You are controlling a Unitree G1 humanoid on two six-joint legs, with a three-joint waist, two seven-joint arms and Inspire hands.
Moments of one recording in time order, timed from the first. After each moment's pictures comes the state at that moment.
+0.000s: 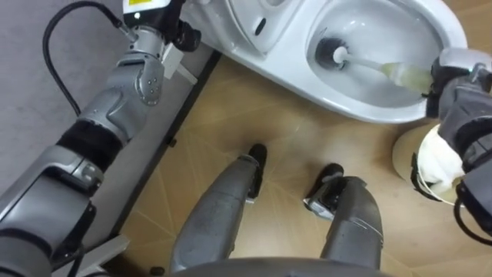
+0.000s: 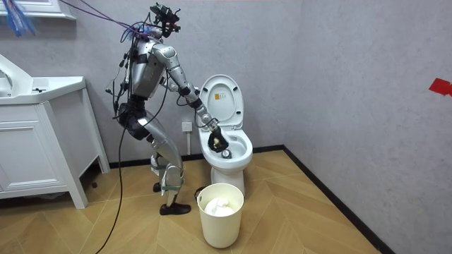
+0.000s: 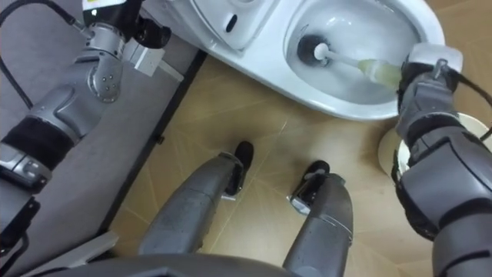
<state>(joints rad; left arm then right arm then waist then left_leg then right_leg) -0.55 0.47 -0.55 0.51 0.52 0.09 0.39 -0.70 -0.52 0.65 1.33 -0.13 0.22 -0.13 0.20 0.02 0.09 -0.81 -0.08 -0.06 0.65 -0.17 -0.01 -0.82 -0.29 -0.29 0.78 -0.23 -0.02</state>
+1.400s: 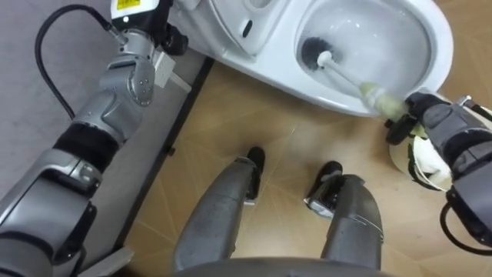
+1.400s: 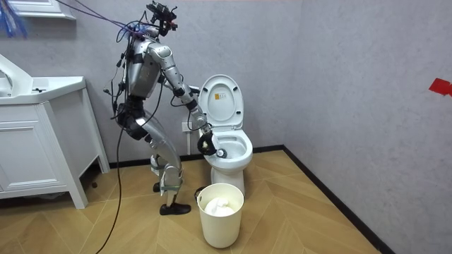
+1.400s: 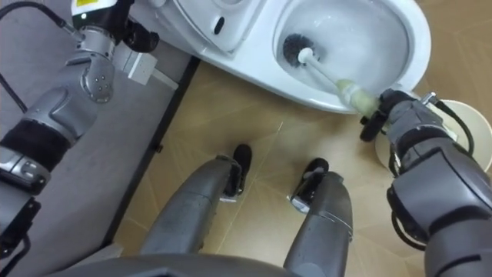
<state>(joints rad) -0.55 0.45 -0.49 0.56 0.55 0.10 0.34 -0.68 -0.51 0.60 1.33 -0.10 0.20 0.07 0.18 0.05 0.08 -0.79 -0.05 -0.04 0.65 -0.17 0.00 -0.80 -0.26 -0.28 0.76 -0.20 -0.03</state>
